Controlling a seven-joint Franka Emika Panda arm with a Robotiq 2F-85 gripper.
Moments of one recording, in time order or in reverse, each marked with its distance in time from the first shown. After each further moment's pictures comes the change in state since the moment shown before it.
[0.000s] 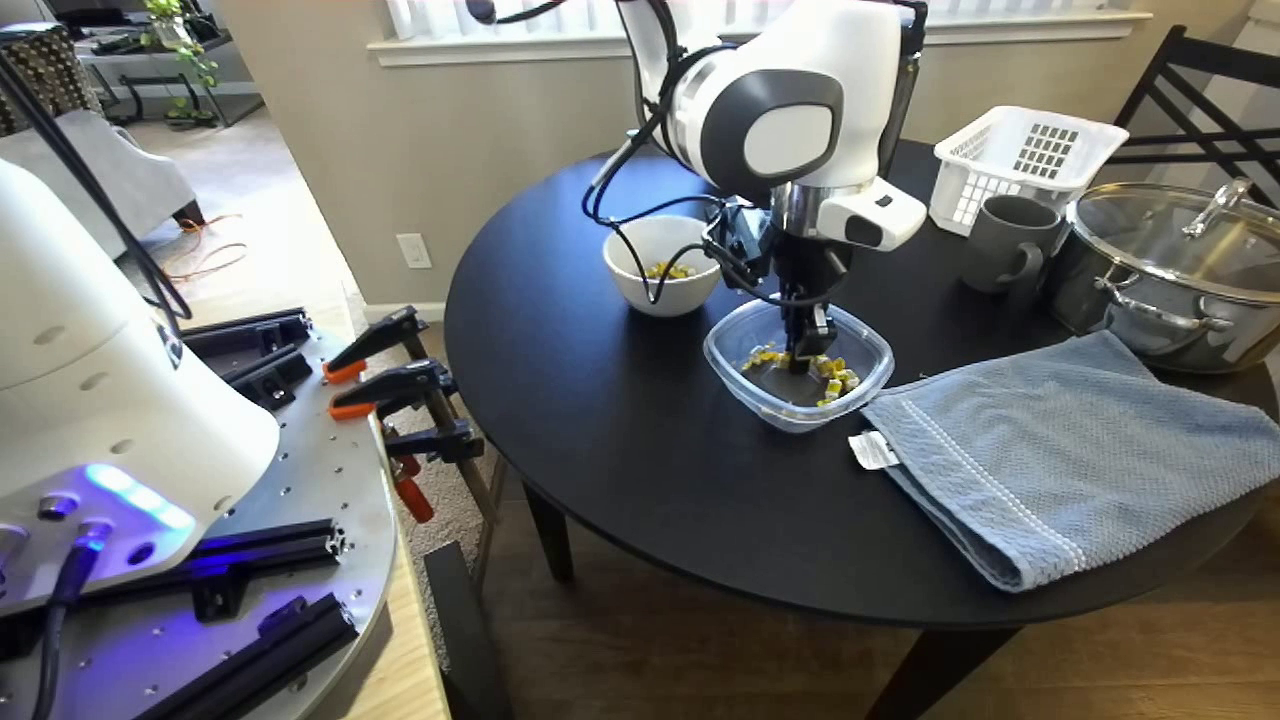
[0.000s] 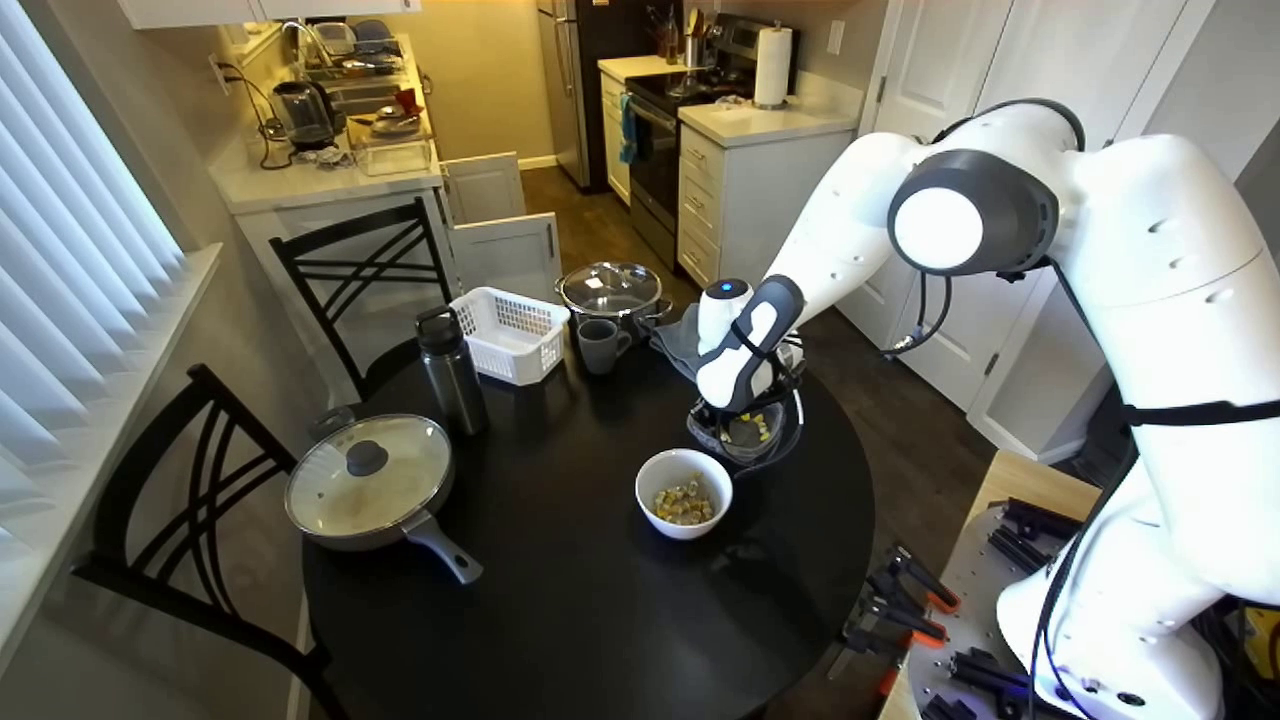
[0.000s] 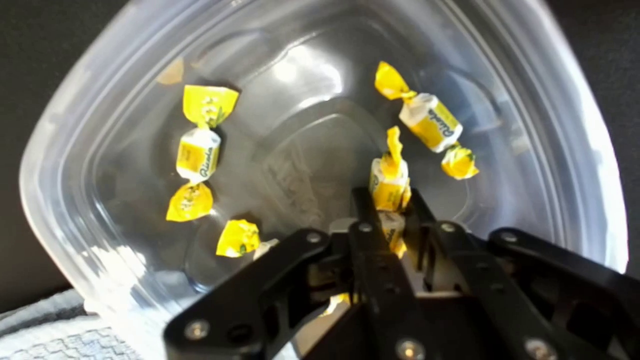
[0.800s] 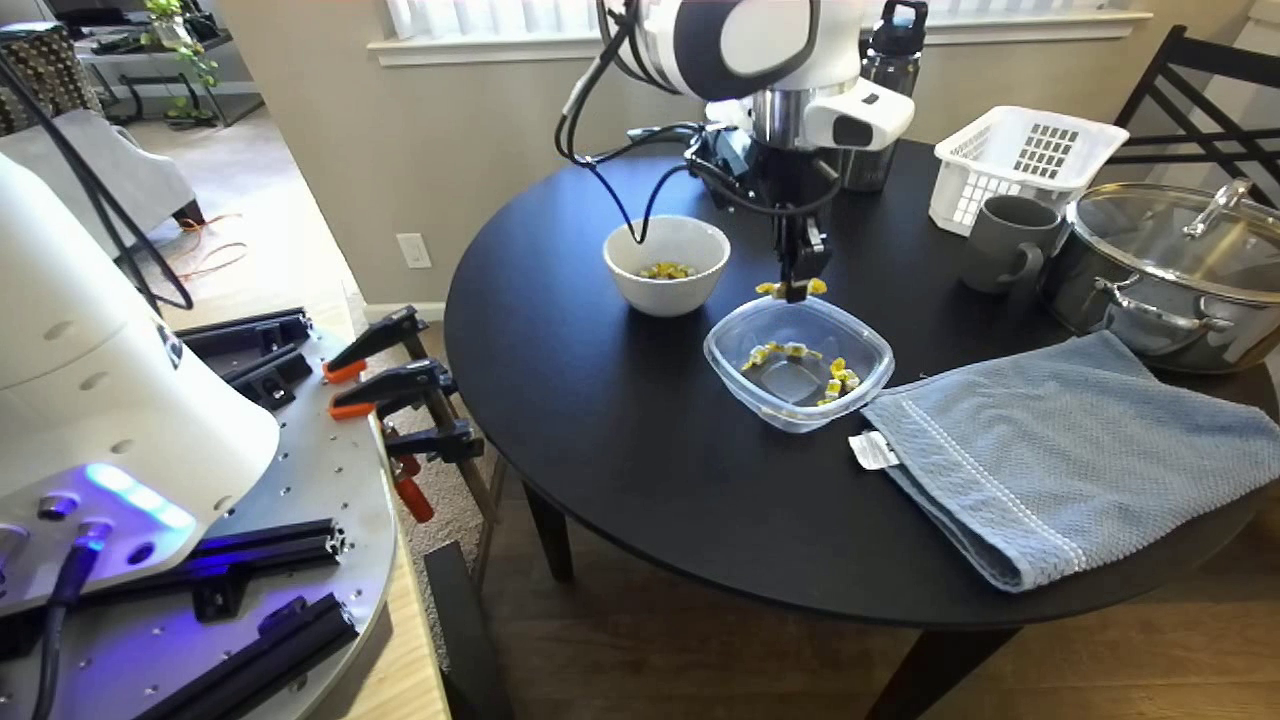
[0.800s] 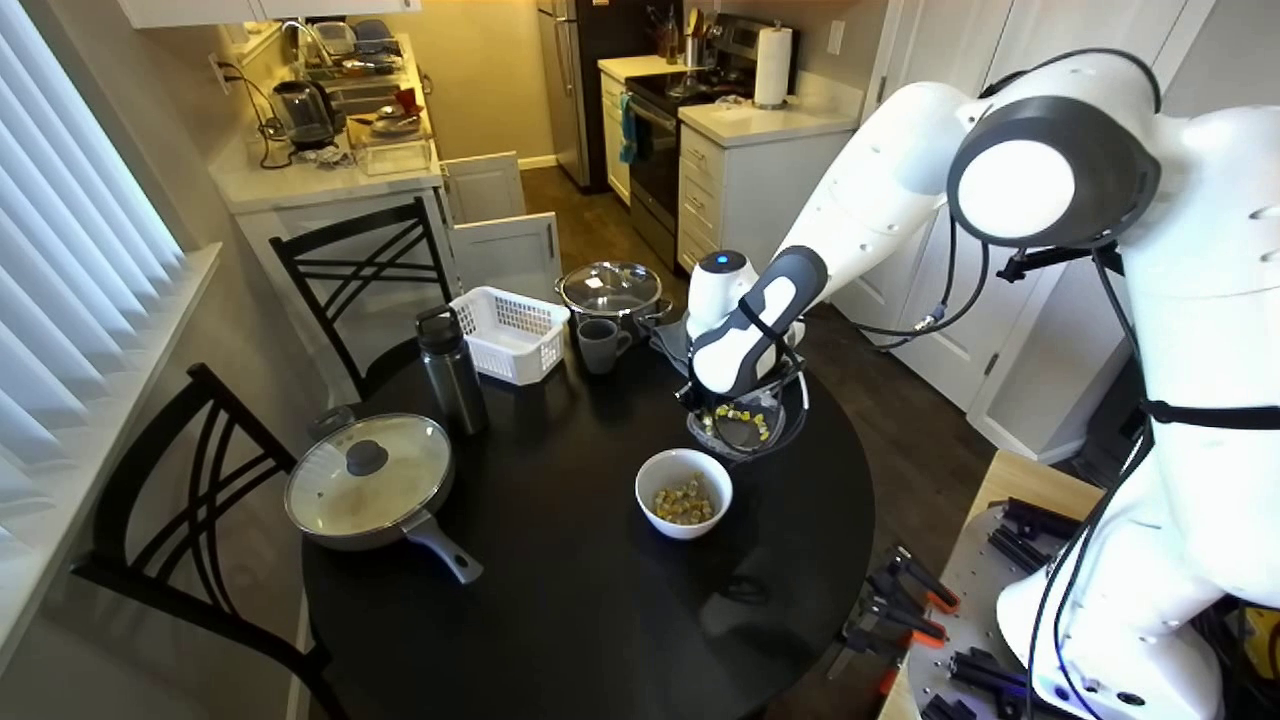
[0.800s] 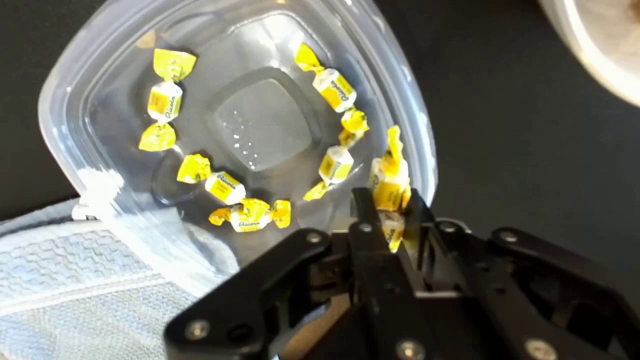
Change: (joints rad) arm 0.084 -0.181 -0.017 -0.102 -0.035 0.001 -0.001
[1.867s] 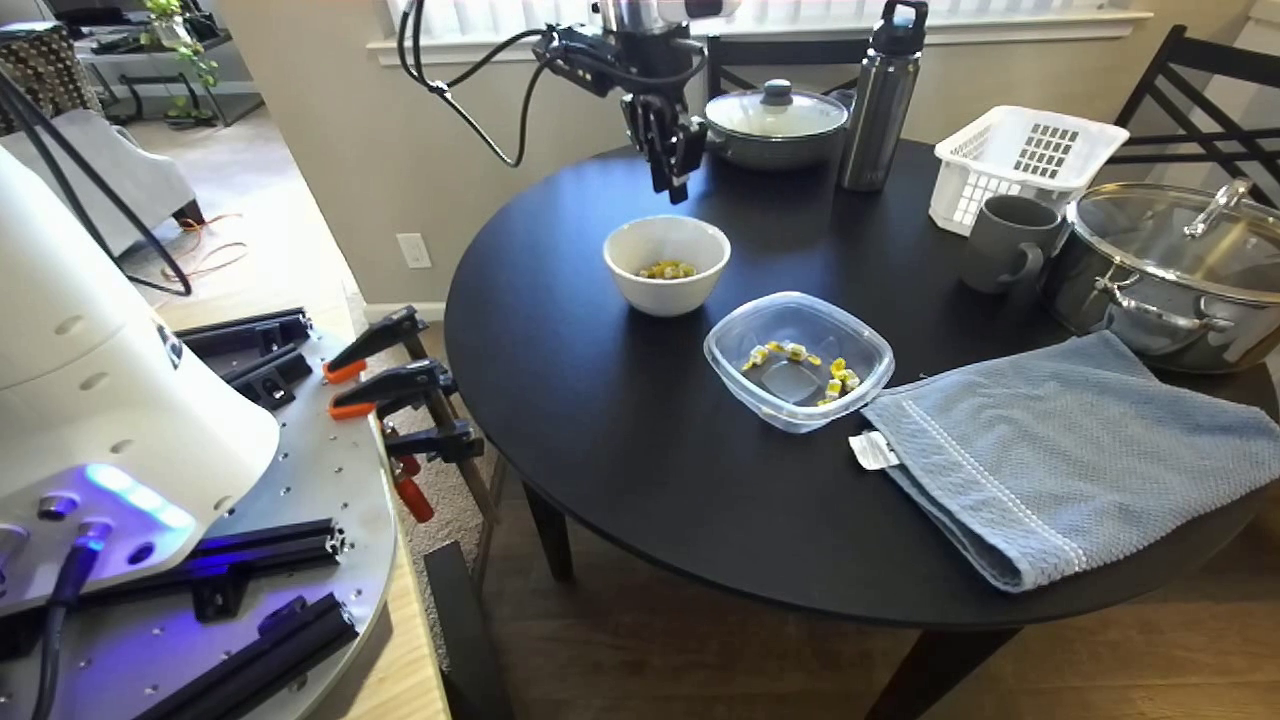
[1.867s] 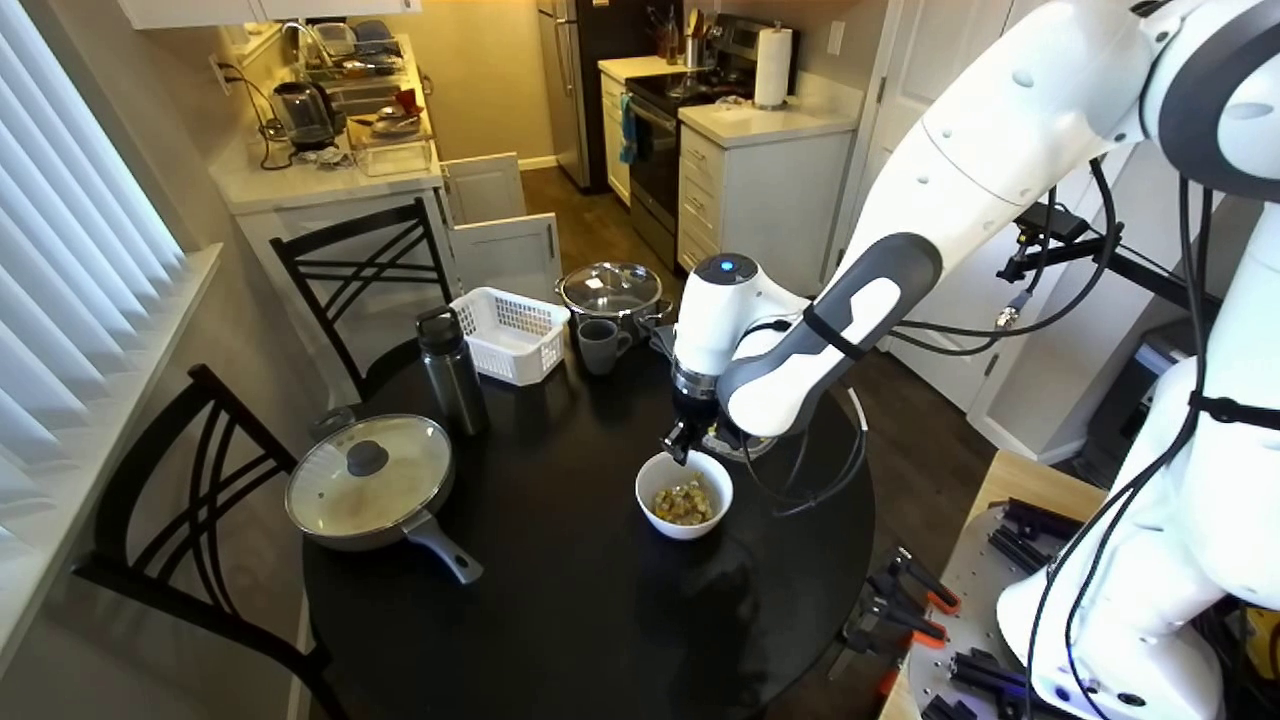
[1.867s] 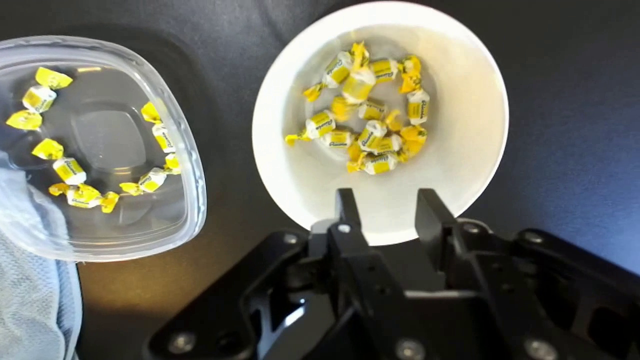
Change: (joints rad) arm 0.090 -0.325 0.162 -0.279 -0.137 -0.005 -0.055
